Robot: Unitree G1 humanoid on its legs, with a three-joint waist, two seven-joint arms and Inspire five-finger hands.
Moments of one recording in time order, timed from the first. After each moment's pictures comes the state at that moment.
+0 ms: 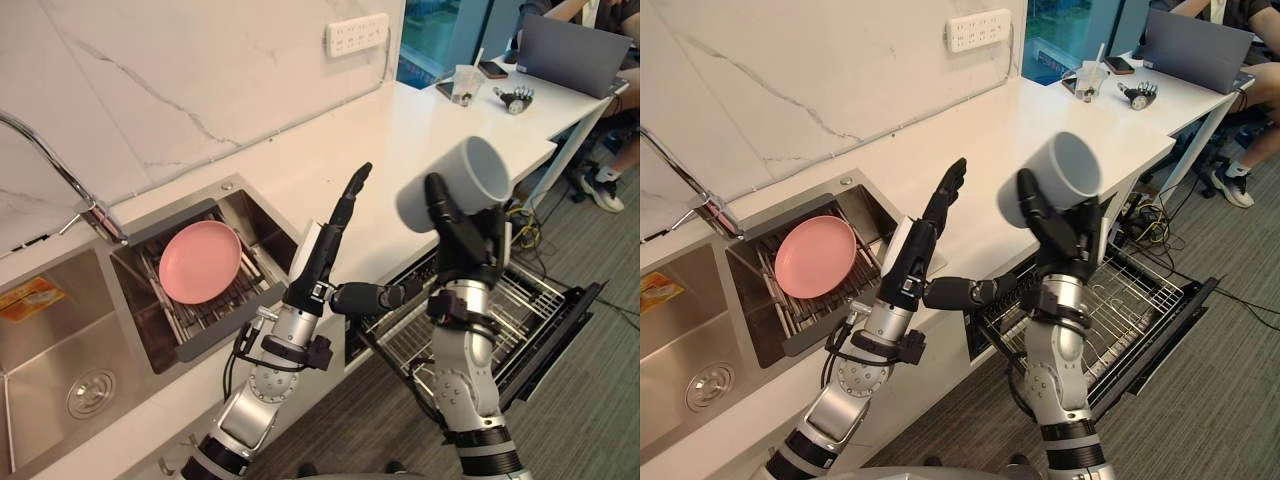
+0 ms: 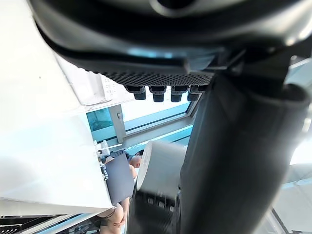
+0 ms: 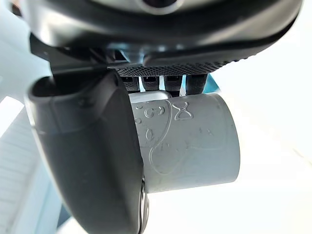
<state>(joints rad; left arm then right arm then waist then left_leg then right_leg) -0.05 0.18 -0.46 -0.16 0.16 -0.38 0.20 -0.07 -0.06 0.04 -0.12 0.60 -0.39 -0.31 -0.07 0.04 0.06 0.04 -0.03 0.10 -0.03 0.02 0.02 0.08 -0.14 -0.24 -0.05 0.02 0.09</state>
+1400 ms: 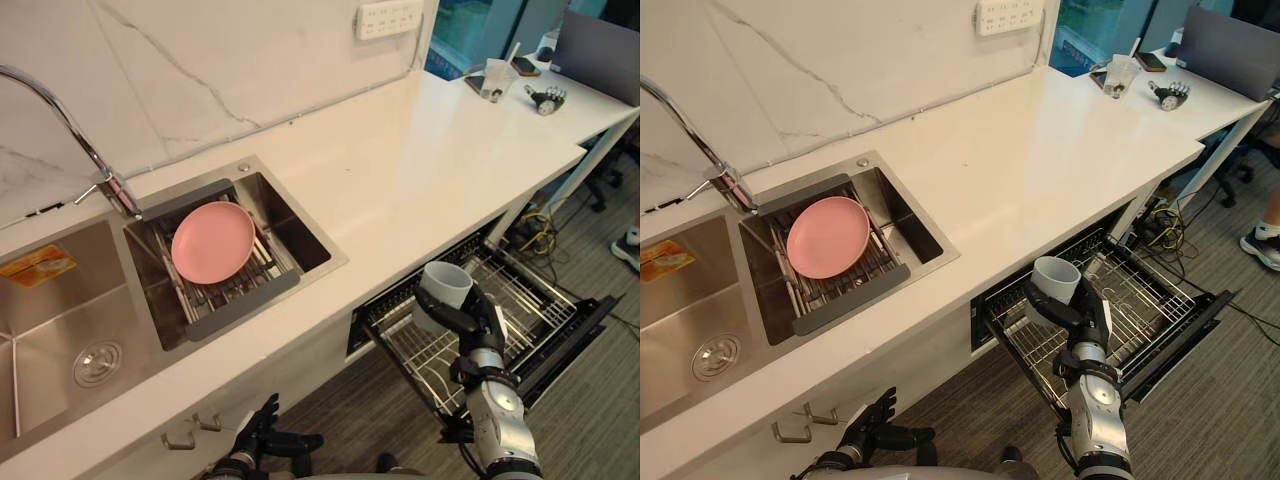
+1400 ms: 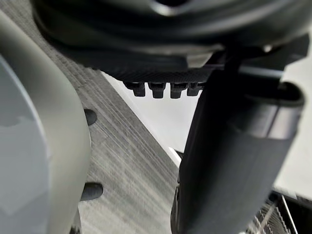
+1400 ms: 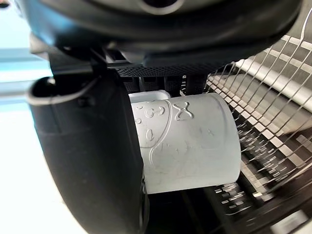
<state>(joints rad) 0.25 0.16 -0.22 0.68 -0.14 -0.05 -0.02 0.05 -0.14 -0.19 0.36 0.25 -0.13 -0.05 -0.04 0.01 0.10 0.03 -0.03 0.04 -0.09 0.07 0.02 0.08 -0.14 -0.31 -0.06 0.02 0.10</state>
